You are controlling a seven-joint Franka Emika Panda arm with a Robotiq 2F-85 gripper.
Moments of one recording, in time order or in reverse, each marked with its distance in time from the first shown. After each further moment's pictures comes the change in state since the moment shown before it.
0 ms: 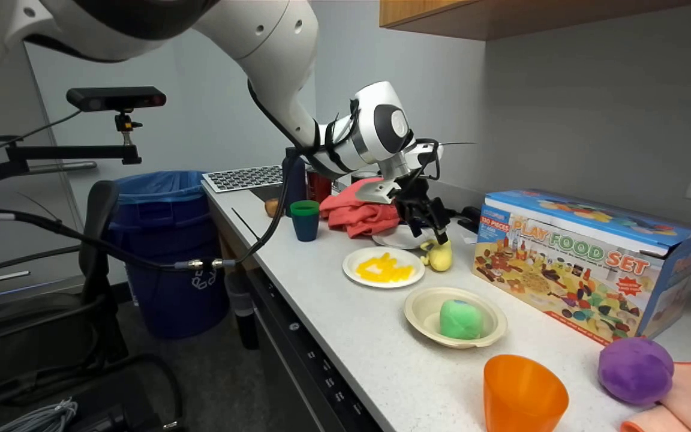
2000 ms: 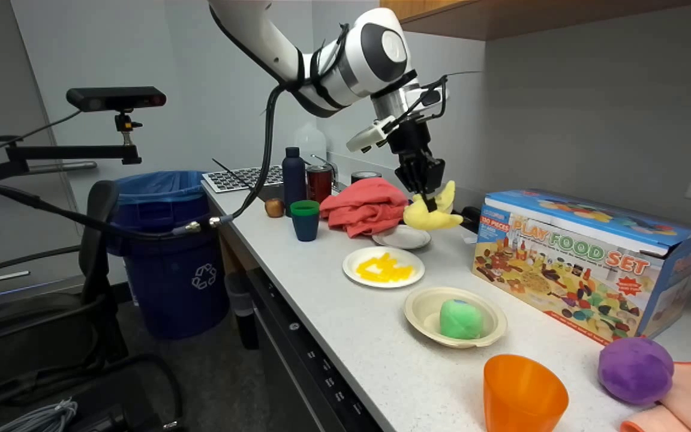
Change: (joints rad) arm 0.021 -0.238 -0.029 -0.072 0.077 -0.280 -0.135
